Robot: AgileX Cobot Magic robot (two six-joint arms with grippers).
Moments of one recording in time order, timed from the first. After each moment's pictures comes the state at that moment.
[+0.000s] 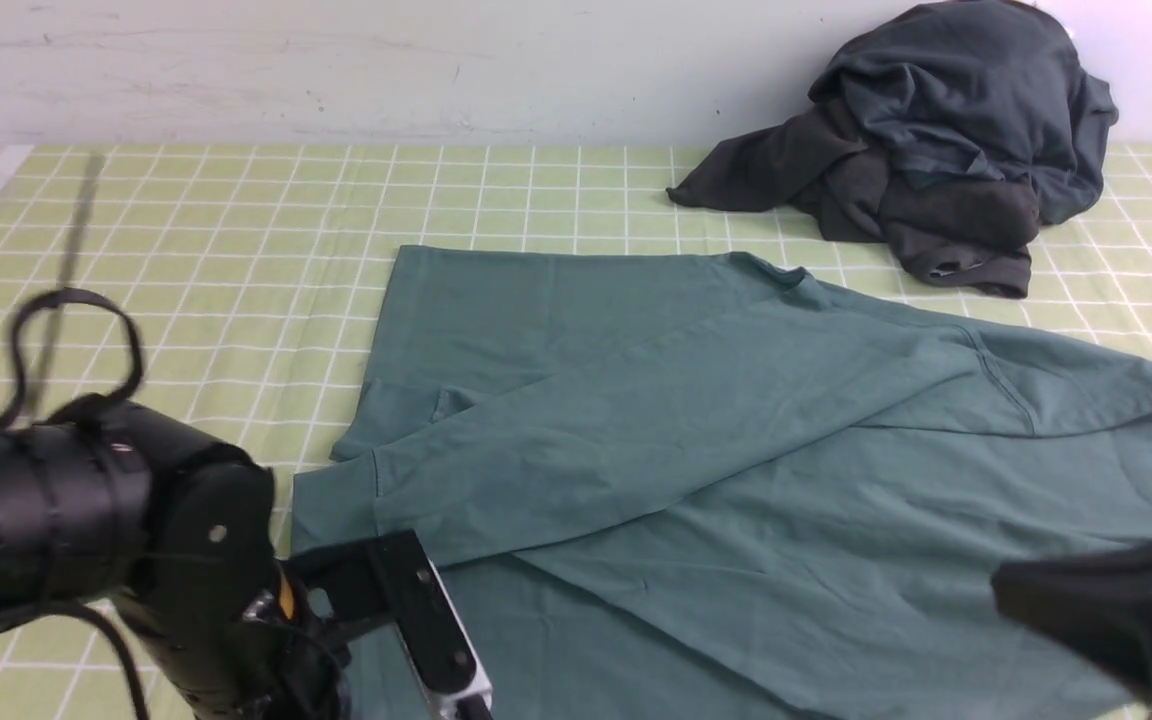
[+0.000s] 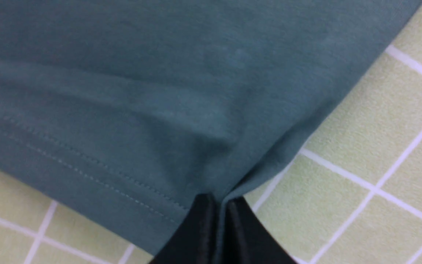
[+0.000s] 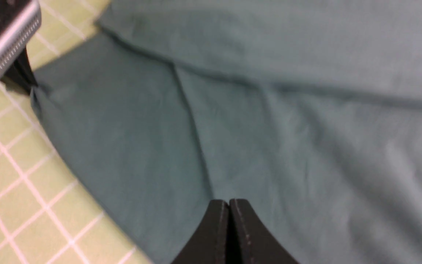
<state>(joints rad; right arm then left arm) 0.13 0.77 -0.53 0.91 0.79 -1.05 -0.50 1.48 -0.75 -0.06 0.83 0.58</state>
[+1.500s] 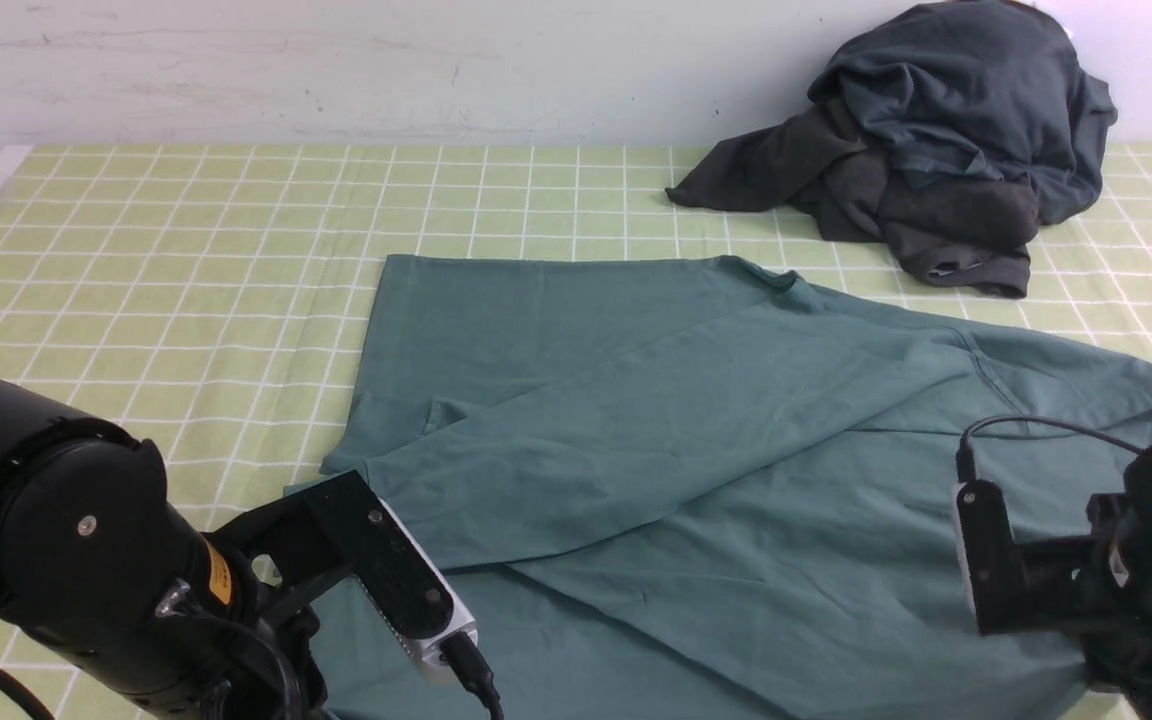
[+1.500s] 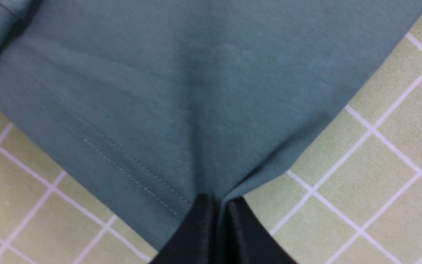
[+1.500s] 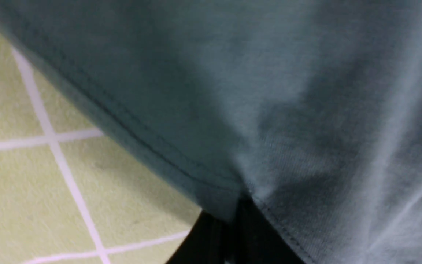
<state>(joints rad) 0.26 1.62 -0.74 -0.31 0.81 -0.82 -0.50 1.31 -0.75 -0.12 0.89 0.45</state>
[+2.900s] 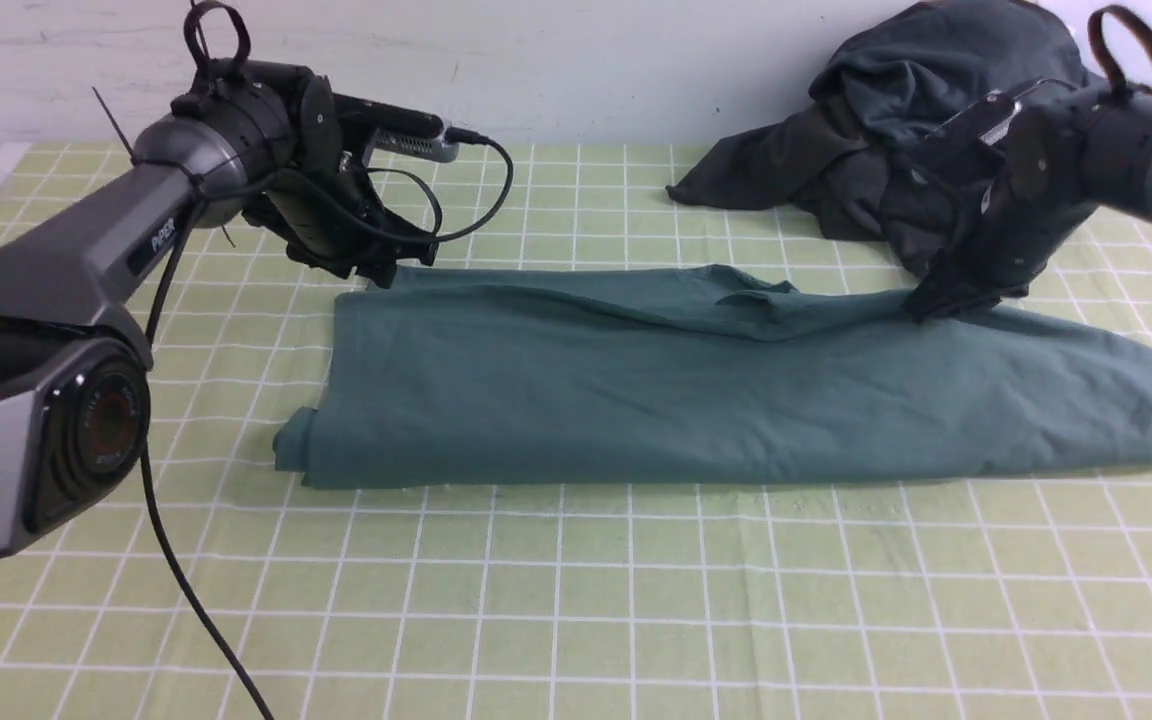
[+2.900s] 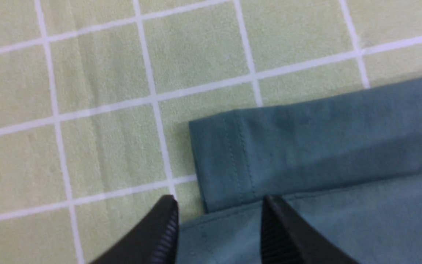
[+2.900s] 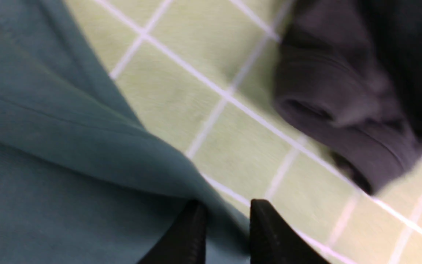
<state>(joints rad) 0.11 2.21 -1.83 -0.24 0.87 -0.22 -0.15 2.49 -2.30 0.03 0.93 0.08</state>
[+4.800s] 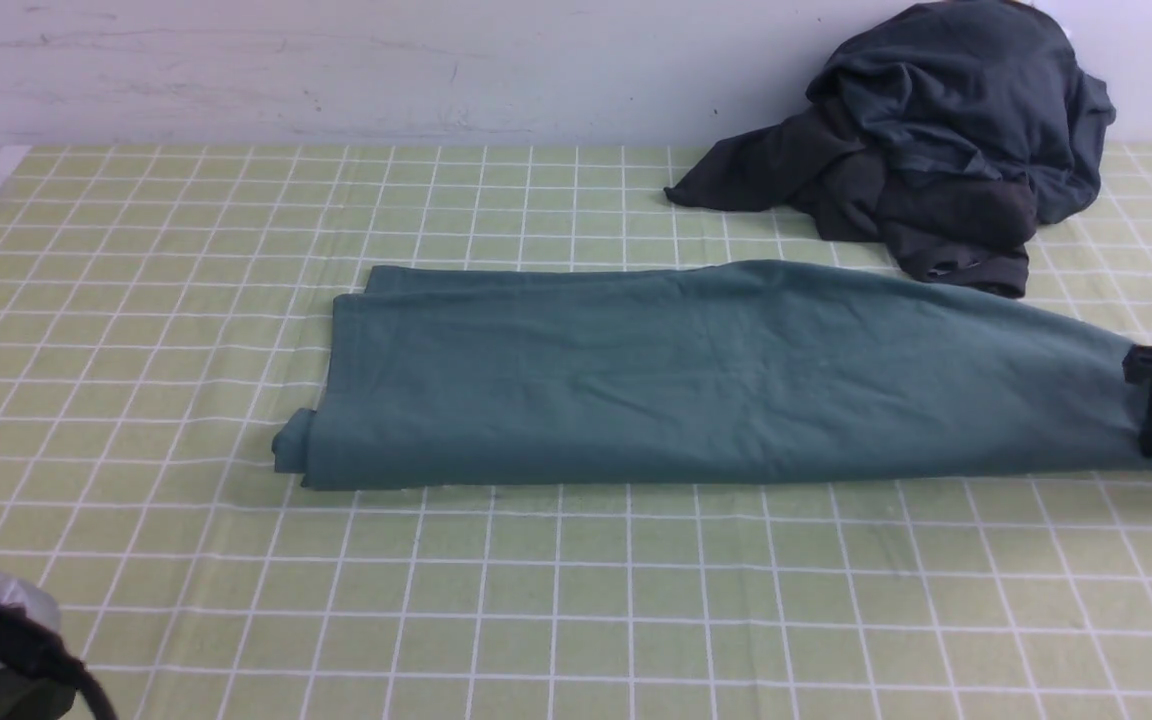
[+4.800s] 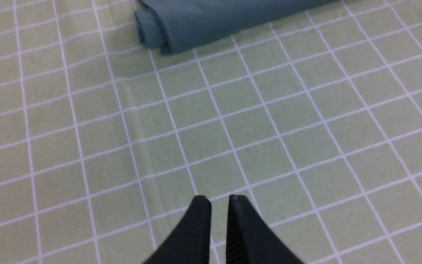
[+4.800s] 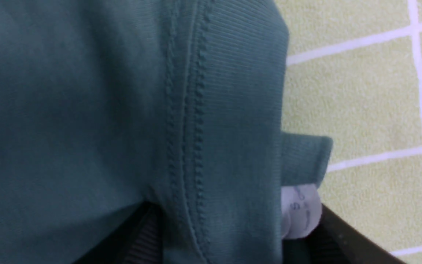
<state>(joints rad) -0.27 2.18 -1.64 0.01 1.09 0.04 -0.19 0.54 -0.53 -0.15 0.84 0.21</state>
